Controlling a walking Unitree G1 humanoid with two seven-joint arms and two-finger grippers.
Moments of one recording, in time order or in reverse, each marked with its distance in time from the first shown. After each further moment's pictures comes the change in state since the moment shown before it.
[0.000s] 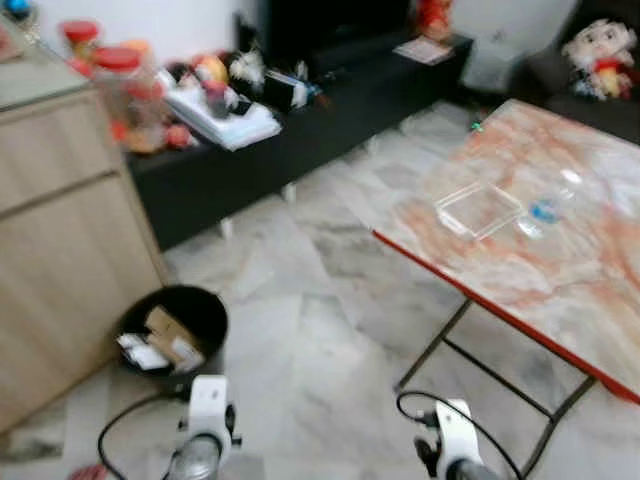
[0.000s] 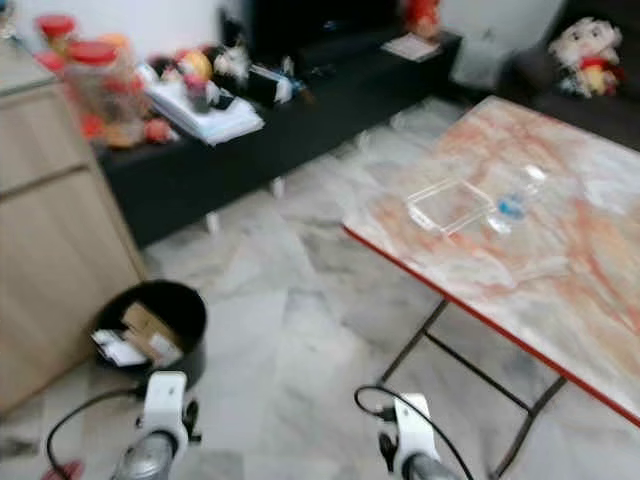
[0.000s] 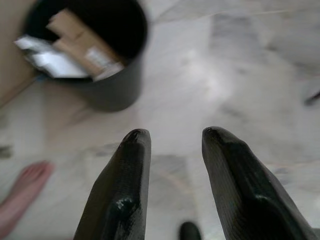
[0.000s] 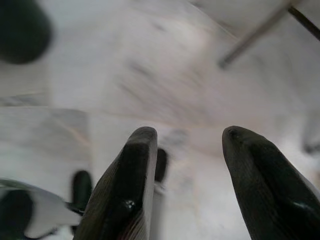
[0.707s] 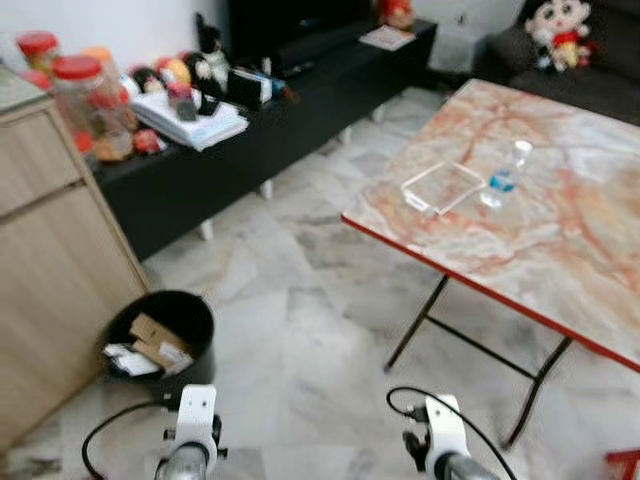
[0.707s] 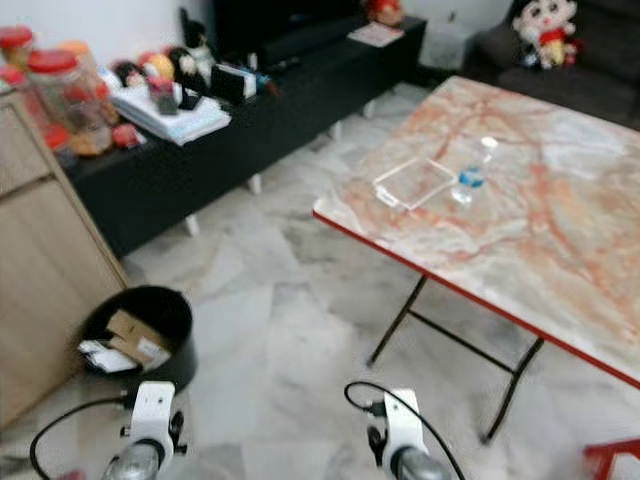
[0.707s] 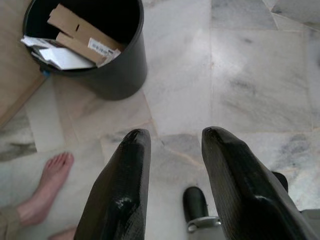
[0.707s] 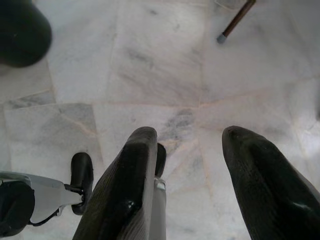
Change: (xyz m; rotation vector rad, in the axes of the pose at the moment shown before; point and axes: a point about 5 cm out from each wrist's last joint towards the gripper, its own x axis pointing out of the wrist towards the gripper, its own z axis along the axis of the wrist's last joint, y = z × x) left arm -0.002 0.003 -0.008 0.017 0.037 0.023; right arm 0.000 0.002 -0.003 0.009 0.004 -0.002
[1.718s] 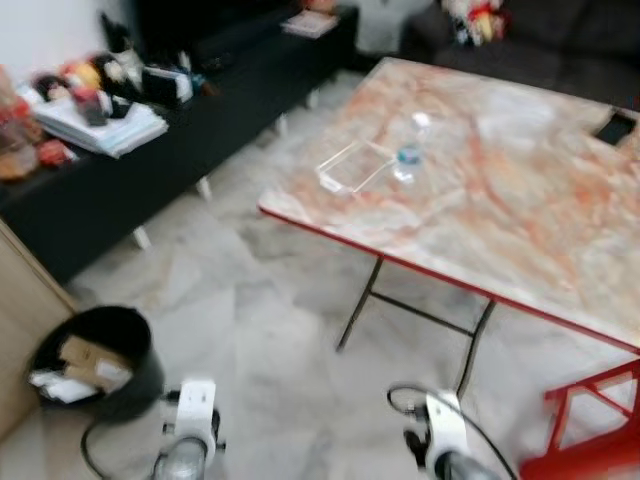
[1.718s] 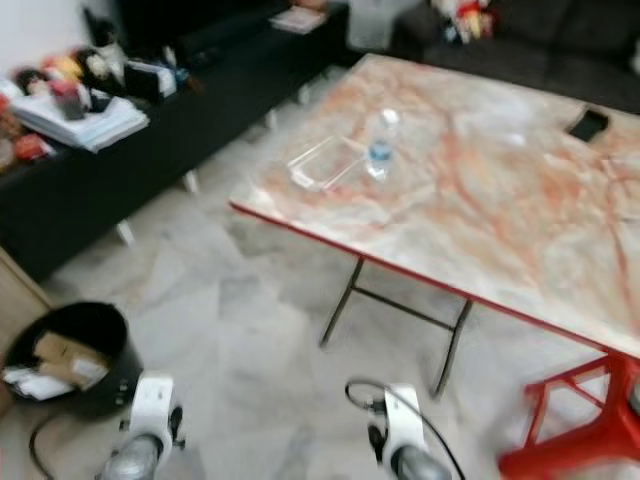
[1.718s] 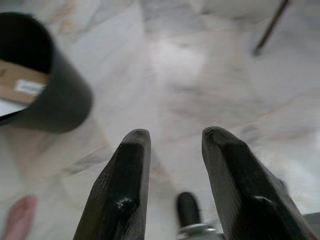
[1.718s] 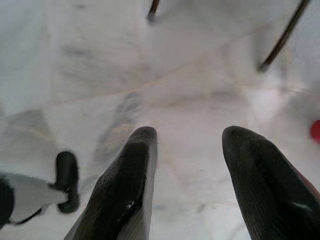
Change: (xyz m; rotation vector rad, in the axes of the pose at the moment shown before) left arm 0.002 -0.007 0.008 0.007 -0.019 -0.017; right arm -0.001 -0.008 0.000 -0.004 0.002 -0.021
